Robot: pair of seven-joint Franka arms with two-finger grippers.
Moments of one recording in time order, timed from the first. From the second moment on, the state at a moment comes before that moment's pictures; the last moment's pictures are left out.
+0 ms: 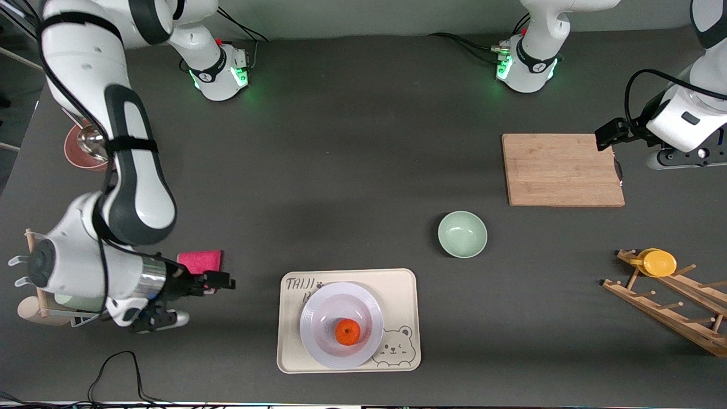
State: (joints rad) left arm -0.09 -0.10 0.01 -1.80 0.03 1.58 -0.13; right arm 0.19 0.62 -0.11 -1.31 0.39 1.93 -0.16
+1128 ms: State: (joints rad) left arm 0.02 -0.10 -0.09 -1.74 0.02 1.54 -0.13; right arm 0.06 -0.01 0.00 -1.58 0.00 1.59 0.03
